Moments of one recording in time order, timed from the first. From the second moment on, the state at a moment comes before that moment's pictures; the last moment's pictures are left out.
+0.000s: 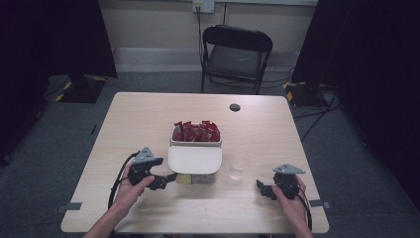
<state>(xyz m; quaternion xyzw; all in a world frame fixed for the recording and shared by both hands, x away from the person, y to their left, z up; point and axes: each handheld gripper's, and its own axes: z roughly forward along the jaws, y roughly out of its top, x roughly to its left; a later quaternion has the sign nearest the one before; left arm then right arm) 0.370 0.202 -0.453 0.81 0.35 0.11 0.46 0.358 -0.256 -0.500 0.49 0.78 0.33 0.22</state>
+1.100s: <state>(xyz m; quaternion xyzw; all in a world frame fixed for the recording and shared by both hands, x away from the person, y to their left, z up) 0.373 0.198 -0.439 0.81 0.33 0.10 0.48 0.358 -0.256 -0.500 0.49 0.78 0.33 0.22</state>
